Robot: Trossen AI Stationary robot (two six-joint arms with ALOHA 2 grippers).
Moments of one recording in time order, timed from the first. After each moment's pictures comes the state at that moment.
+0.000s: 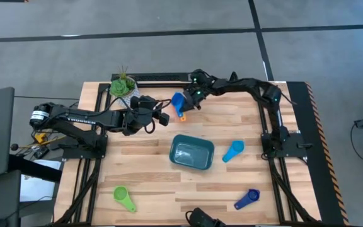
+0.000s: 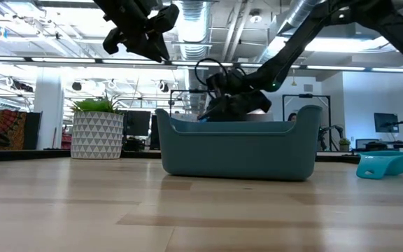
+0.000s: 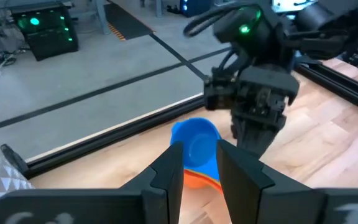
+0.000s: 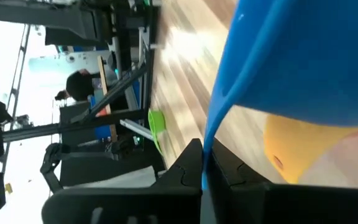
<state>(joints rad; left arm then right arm) -0.01 1.29 0.94 -0.11 -0.92 -0.47 -0.62 2.11 1.35 0.01 -1.07 0.87</state>
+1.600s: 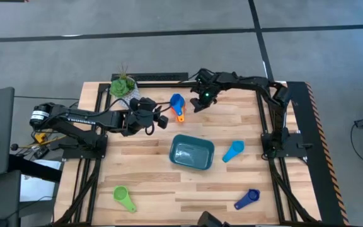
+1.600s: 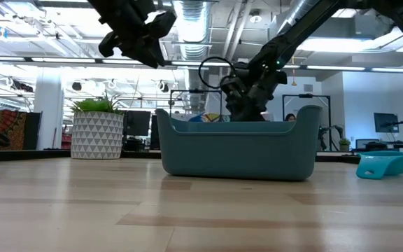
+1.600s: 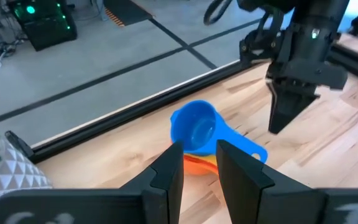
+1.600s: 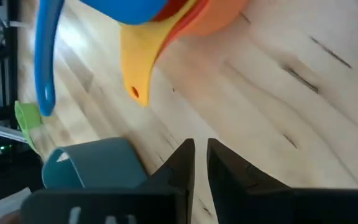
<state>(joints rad) -0.01 1.29 0.94 -0.21 -0.90 -0.52 -0.63 1.95 1.38 -0.63 -0.62 0.41</state>
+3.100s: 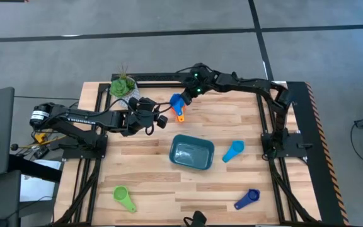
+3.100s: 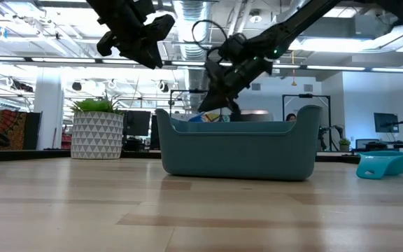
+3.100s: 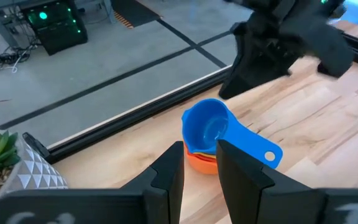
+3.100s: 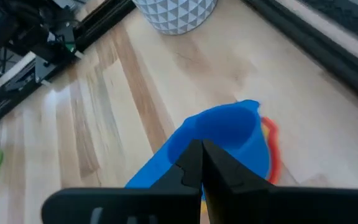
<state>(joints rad) -0.01 1.29 0.94 -0.23 -0.93 -0.50 -0.55 1.93 1.41 -0.19 -0.40 0.25</state>
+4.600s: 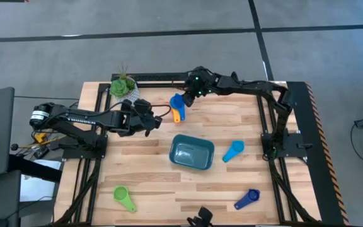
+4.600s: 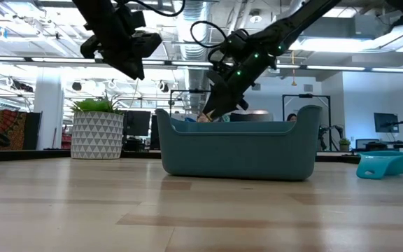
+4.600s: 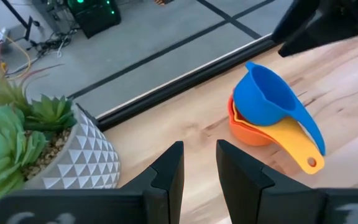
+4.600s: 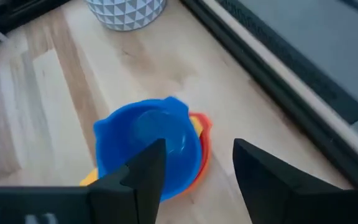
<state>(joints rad) -0.01 1.29 0.94 -0.50 -0.98 -0.64 -0.53 1.87 1.36 -0.20 -0.13 0.11</state>
